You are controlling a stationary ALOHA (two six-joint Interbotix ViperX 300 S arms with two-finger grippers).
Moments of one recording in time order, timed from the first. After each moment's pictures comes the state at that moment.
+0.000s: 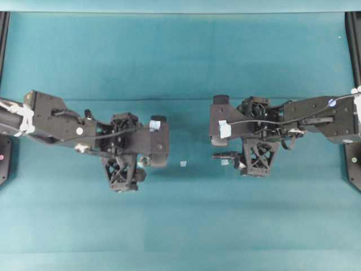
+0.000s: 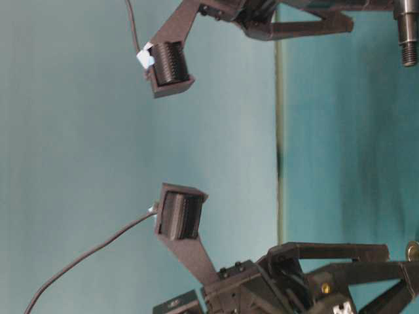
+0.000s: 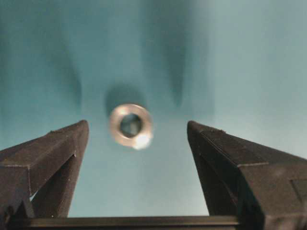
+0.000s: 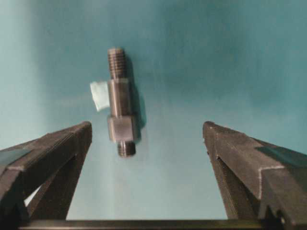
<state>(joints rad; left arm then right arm) 0.01 0.11 0.61 0.02 0.39 -0.04 -0.08 -0.02 0.73 0.01 0.50 -0.01</state>
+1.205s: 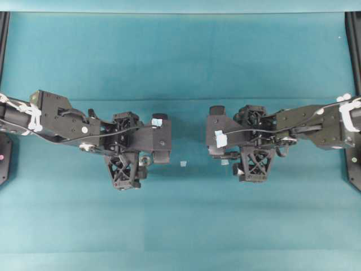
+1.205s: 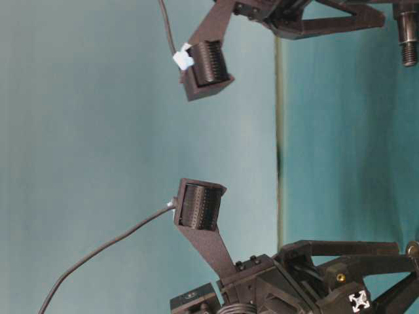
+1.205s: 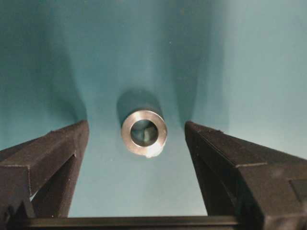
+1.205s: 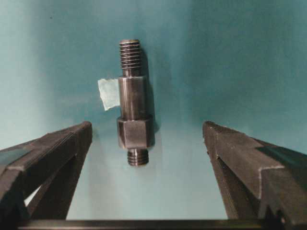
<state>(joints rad) 0.01 0.14 0.61 0.02 0.37 -0.04 -0.06 0.07 0.73 0.01 0.45 -0.02</state>
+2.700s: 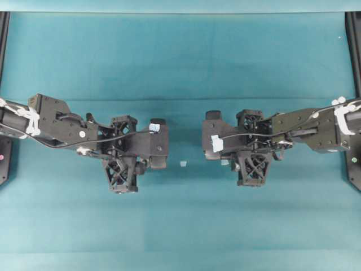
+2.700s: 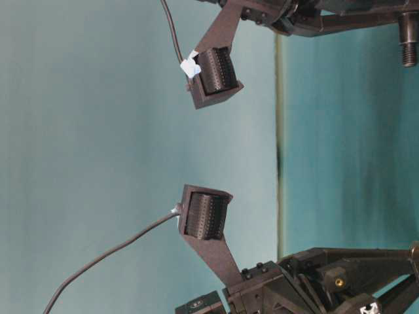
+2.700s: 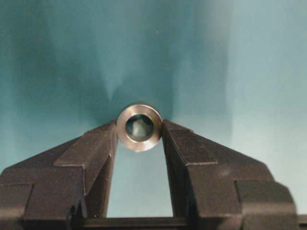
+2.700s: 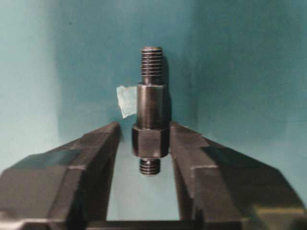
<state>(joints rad) -0.01 0.14 0.63 0.02 0.33 -0.04 -0.04 0.09 0.71 0.01 0.49 -0.02</state>
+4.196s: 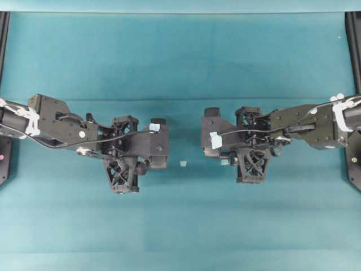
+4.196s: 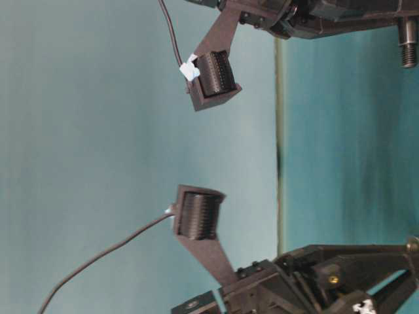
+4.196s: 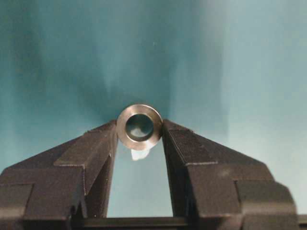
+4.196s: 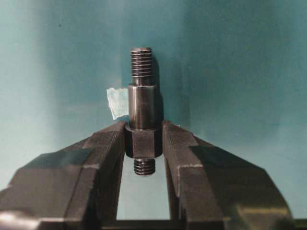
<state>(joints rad) -0.01 0.12 0.64 0.02 0.31 -0.04 -0.06 0.08 0.71 0.03 0.47 -0.06</state>
